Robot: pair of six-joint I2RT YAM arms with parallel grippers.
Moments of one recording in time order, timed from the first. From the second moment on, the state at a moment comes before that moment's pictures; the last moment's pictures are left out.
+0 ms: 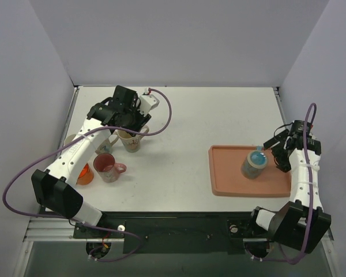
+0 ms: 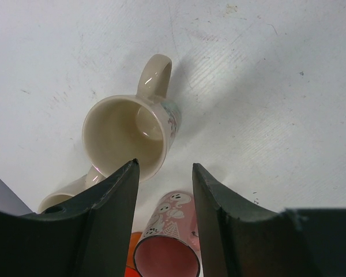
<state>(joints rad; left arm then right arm) -0.45 1.50 1.53 -0.92 0.02 0.36 -0.36 1.13 0.93 -0.86 0.06 0.68</state>
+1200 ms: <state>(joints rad) -0.45 1.35 1.41 -0.91 0.07 0.34 -0.10 1.85 1.41 -1.23 0.08 0.26</state>
